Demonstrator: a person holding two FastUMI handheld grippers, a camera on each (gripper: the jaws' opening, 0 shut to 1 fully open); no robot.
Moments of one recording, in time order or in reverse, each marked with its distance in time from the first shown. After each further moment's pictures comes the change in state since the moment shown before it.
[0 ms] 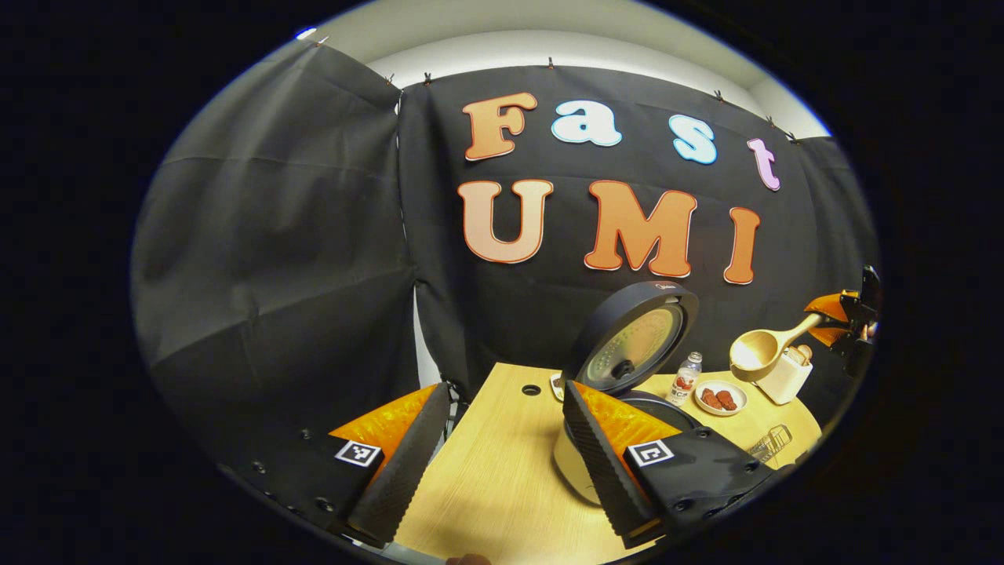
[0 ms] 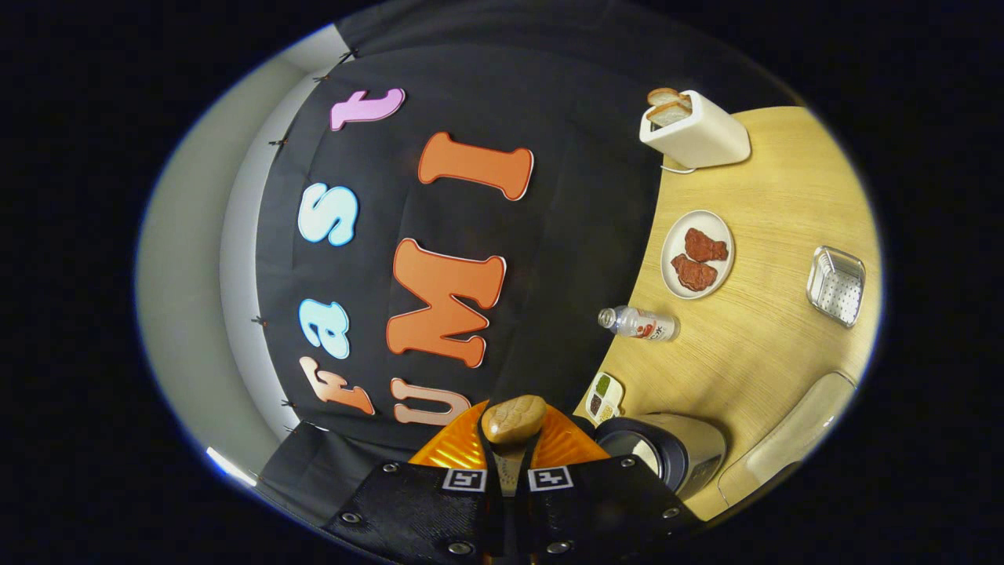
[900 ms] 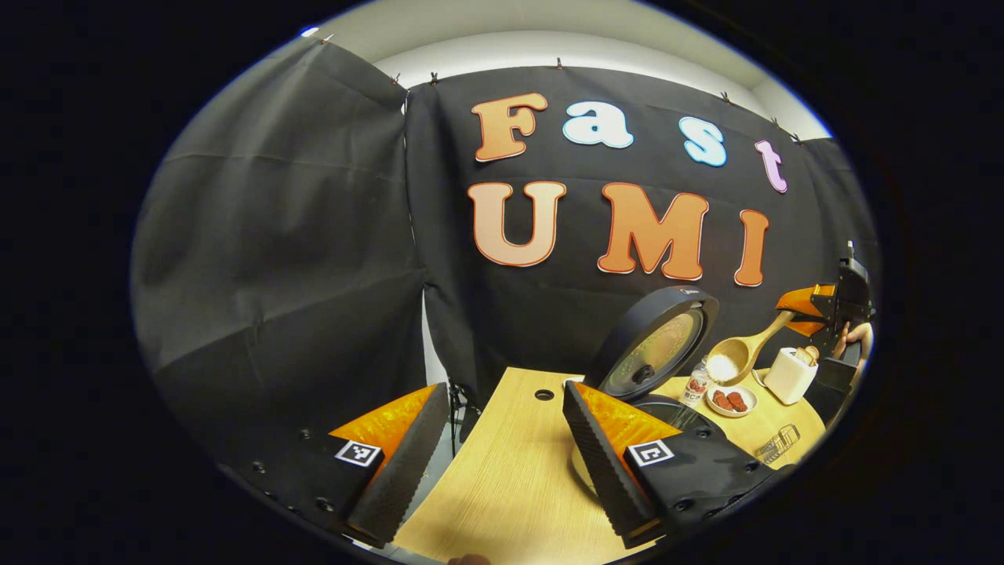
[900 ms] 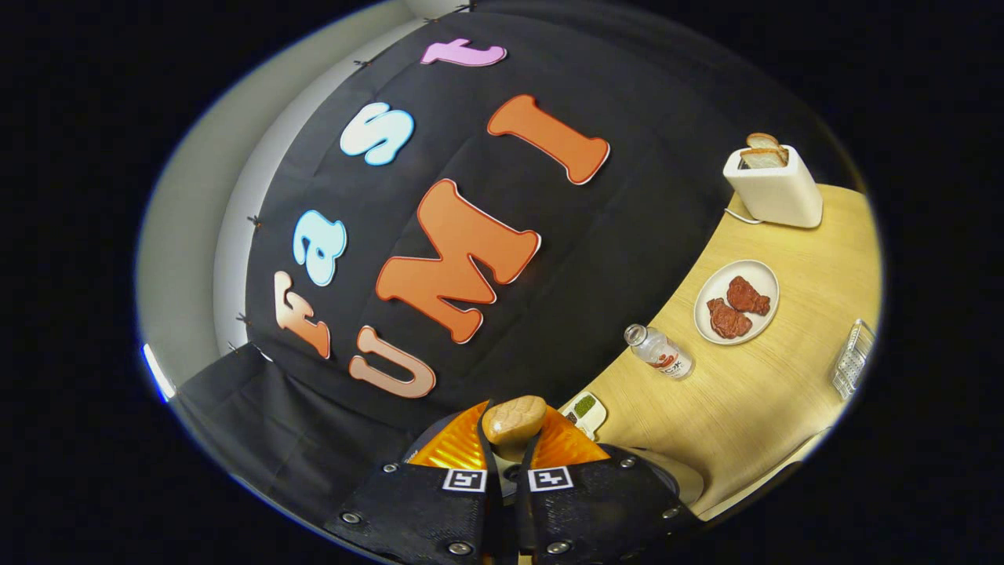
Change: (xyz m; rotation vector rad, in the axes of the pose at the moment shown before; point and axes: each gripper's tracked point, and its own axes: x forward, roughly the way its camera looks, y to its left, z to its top) left arm 0.022 0.019 0.004 0.003 -0.006 -0.011; right arm 0.055 0.023 -0.049 -0.370 0.021 -0.005
